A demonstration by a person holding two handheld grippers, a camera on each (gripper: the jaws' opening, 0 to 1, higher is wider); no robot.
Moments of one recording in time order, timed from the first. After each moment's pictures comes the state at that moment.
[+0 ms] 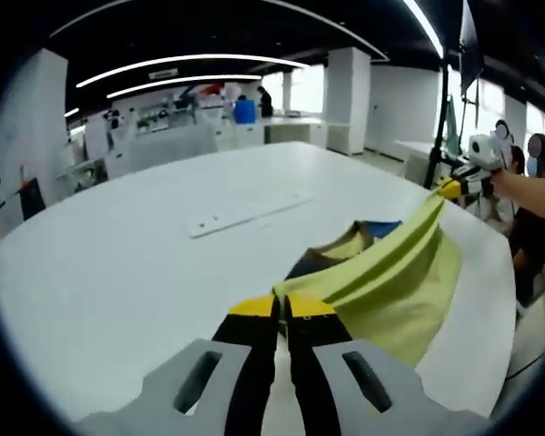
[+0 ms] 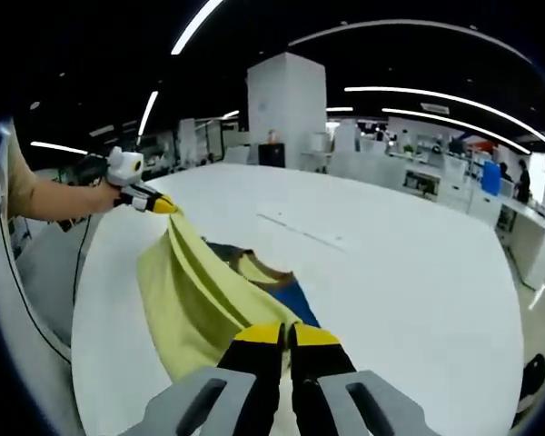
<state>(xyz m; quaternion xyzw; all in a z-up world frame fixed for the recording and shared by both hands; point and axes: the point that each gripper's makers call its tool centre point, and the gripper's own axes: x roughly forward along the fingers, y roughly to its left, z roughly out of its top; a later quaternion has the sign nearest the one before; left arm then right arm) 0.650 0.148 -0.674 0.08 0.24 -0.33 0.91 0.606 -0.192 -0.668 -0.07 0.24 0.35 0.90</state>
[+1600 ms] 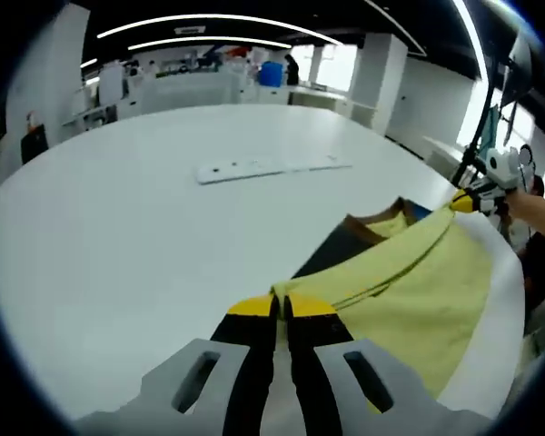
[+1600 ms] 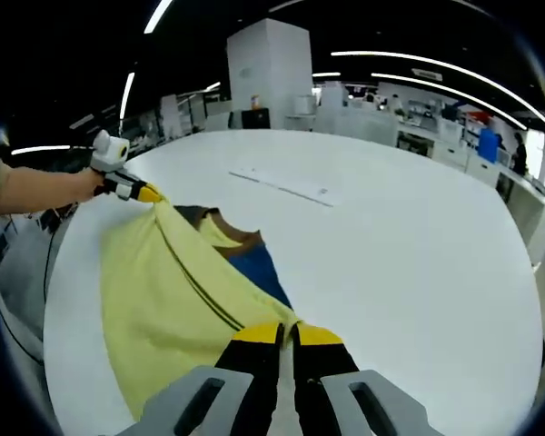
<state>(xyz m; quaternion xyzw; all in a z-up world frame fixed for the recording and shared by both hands) 0.689 0.156 -0.744 0.02 0.33 -0.29 0.90 0.653 -0.192 -0.737 -0.08 0.32 0.31 0.89</state>
